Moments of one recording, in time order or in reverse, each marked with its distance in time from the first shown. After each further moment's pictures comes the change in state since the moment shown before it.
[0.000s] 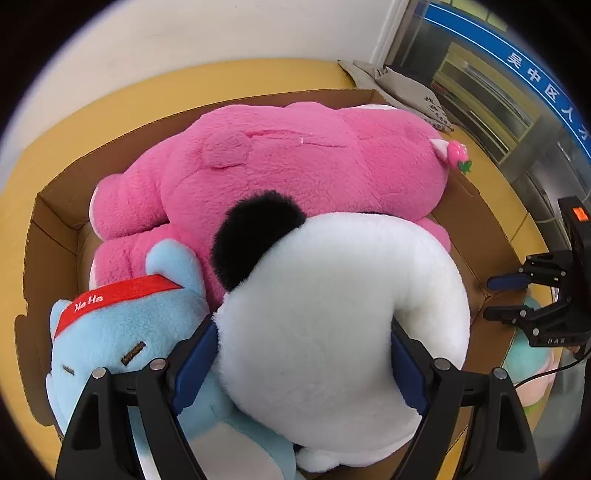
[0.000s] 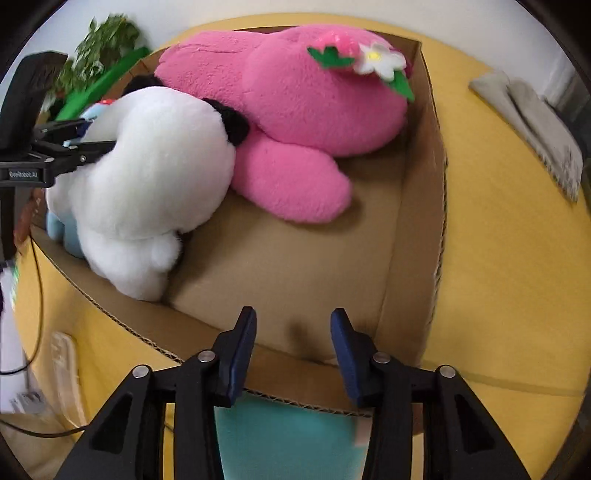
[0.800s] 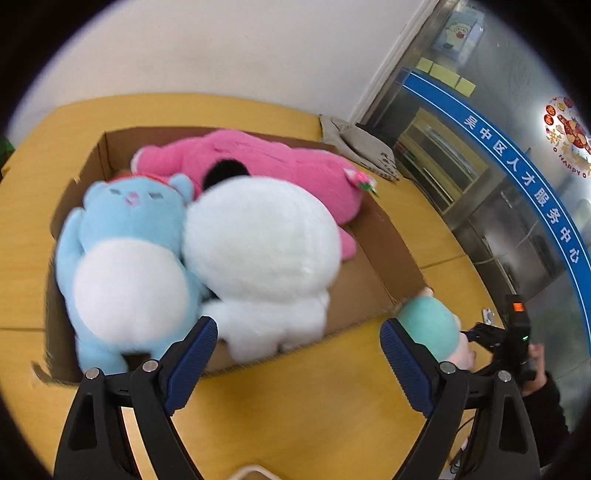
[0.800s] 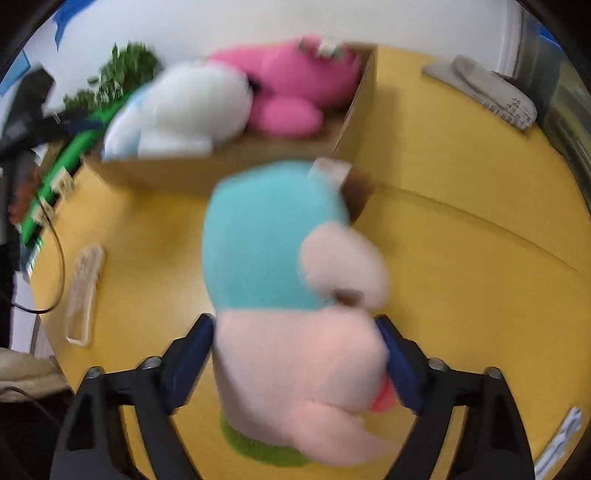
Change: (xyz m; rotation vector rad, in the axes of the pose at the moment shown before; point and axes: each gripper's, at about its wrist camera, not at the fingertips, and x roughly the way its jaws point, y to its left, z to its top) left arm -0.106 -0.060 -0.119 -0.166 -0.218 -0.163; right arm -0.046 0.023 -0.155 0.033 -0.182 -0.010
